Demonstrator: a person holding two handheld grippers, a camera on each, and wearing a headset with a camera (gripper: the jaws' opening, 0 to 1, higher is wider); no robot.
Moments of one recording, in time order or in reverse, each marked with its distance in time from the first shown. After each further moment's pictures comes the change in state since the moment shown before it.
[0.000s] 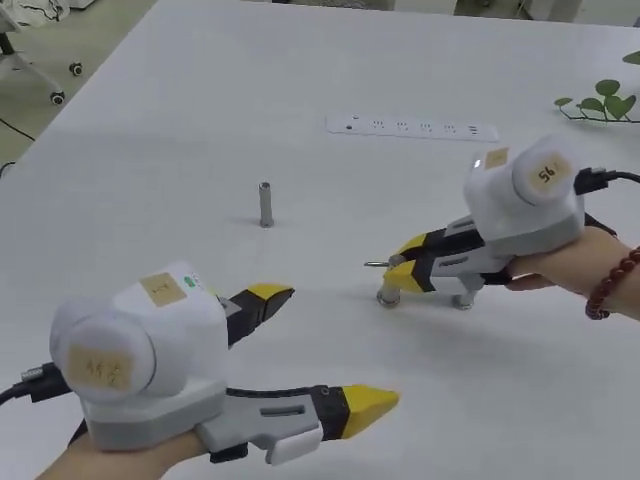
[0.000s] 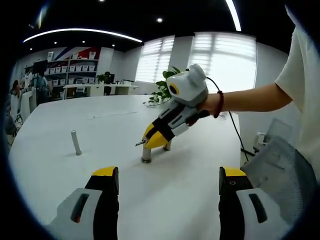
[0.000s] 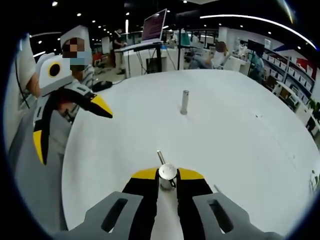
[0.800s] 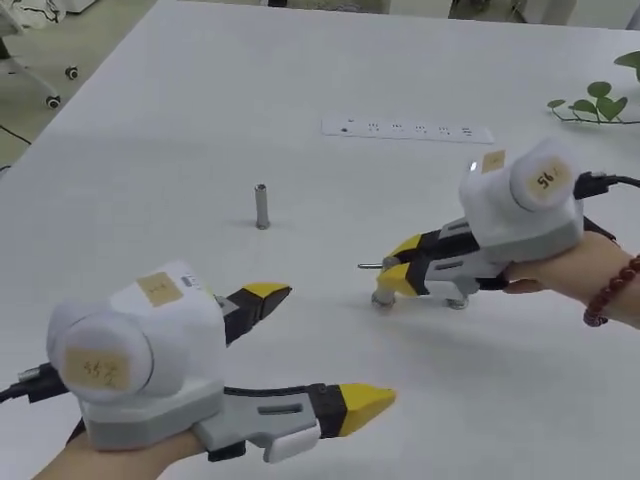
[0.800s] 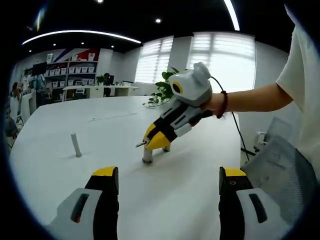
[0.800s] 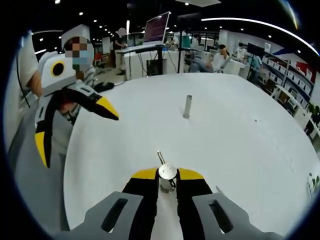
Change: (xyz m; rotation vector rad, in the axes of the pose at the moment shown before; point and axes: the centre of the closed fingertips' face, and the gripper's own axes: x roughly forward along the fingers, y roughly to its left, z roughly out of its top) left arm 0.000 -0.003 0.002 0.012 -0.005 0.000; right arm -0.005 0.008 0.005 -0.026 -0.015 -0.015
